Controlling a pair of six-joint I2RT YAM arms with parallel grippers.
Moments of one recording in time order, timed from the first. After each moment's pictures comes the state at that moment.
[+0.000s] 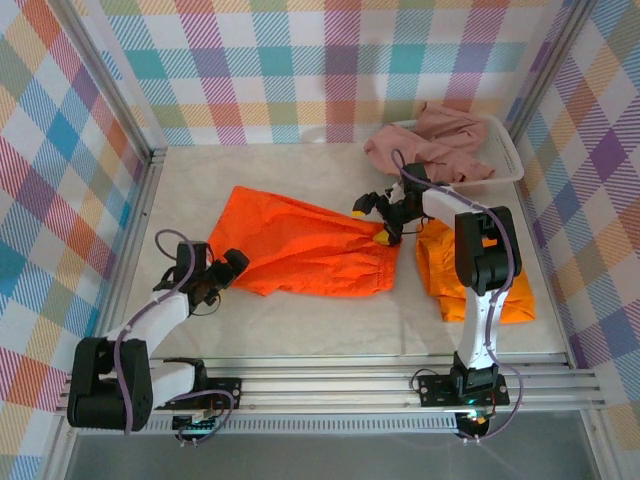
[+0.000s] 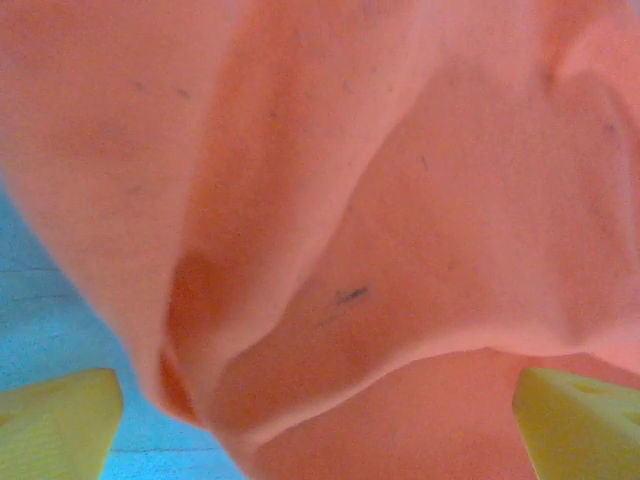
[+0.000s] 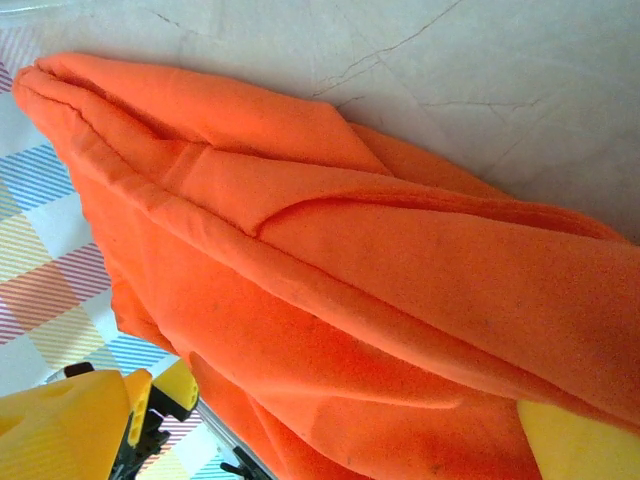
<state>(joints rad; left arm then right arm) -0.03 1.15 0.46 -0.19 0.20 -0.83 0.21 2.06 1.45 -0.58 -0.76 0.71</state>
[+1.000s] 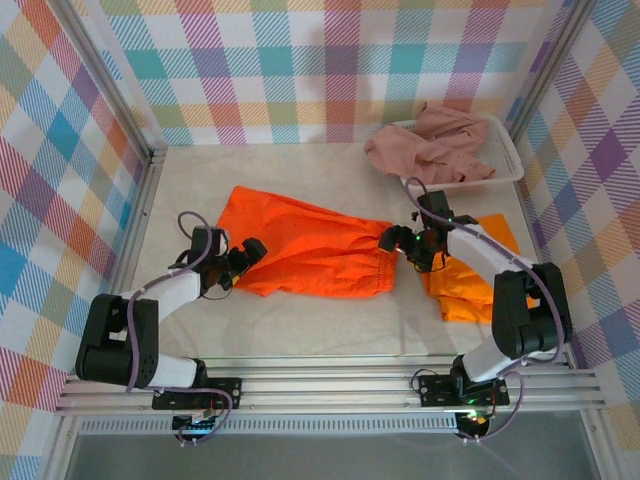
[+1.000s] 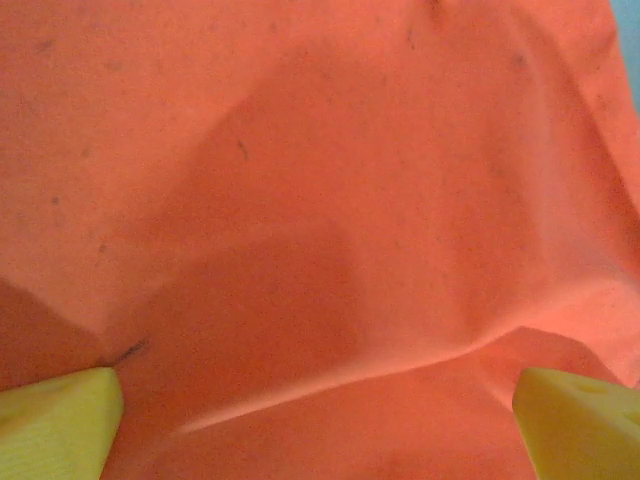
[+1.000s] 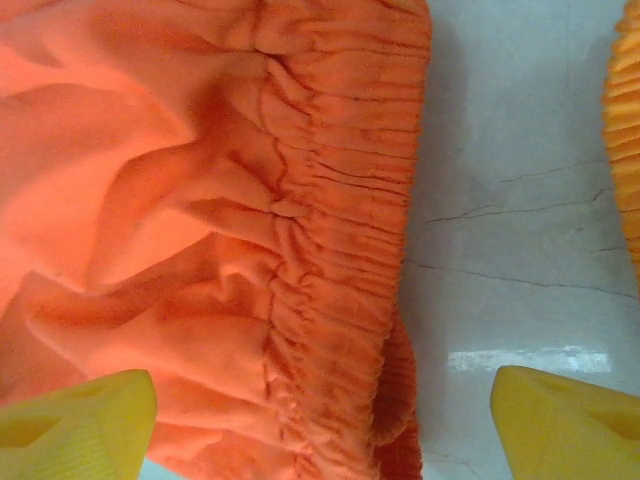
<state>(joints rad) -0.13 1.40 0.57 -0.04 0.33 -0.79 0.25 1.56 0.98 -0.59 -0.33 0.61</state>
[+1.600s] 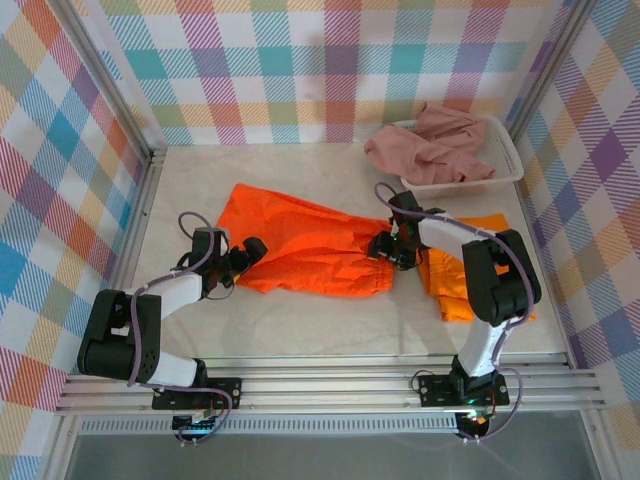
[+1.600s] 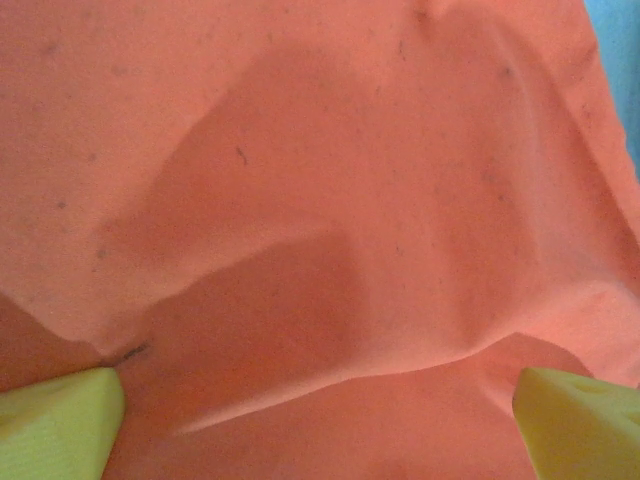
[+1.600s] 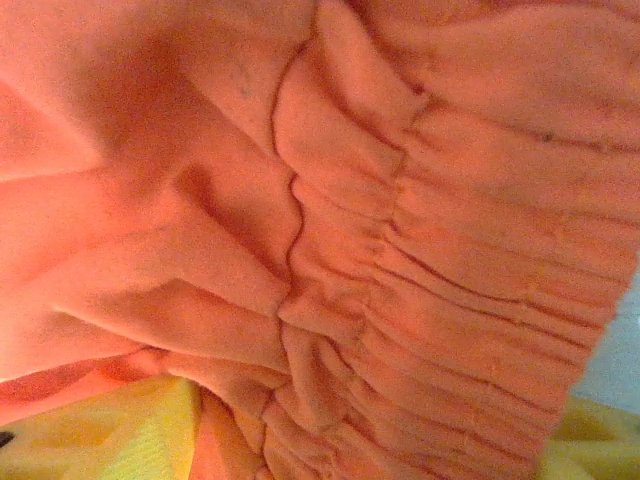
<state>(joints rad) -0.13 1.42 0.54 0.06 0.32 -0.79 0.36 1.80 1.11 -0.59 -0.24 0.57</state>
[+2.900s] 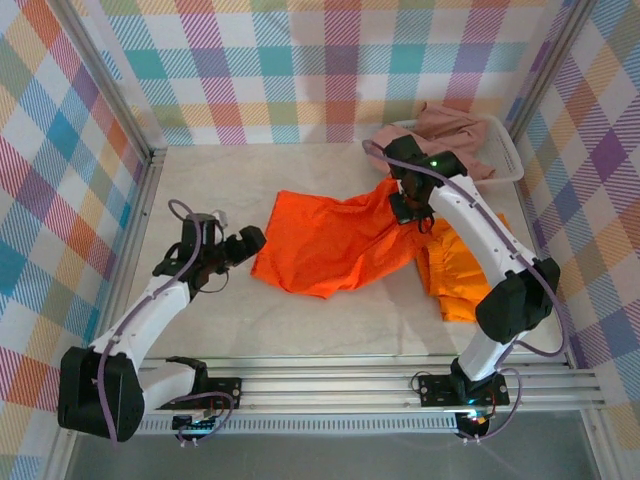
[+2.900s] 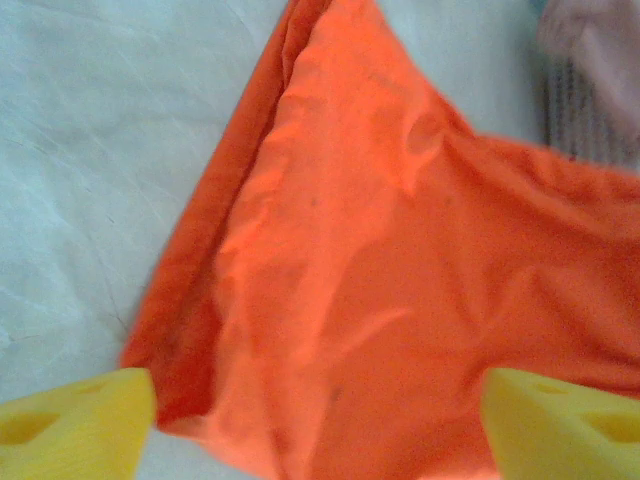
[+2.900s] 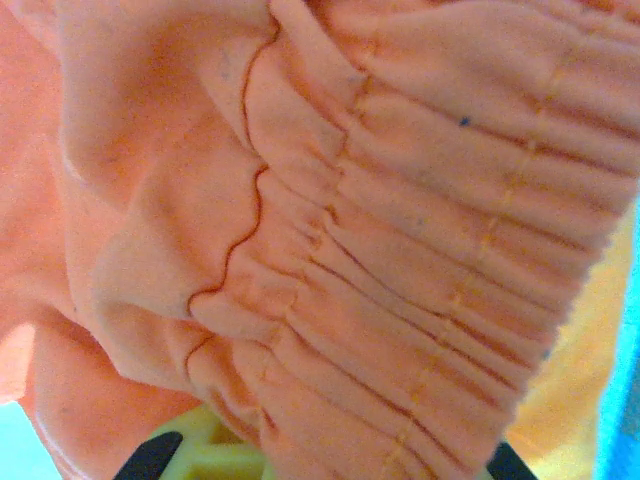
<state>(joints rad) -0.22 1.15 0.71 -0.29 0.27 -0.72 0.46 1.69 1.77 -1.33 0.34 0.12</state>
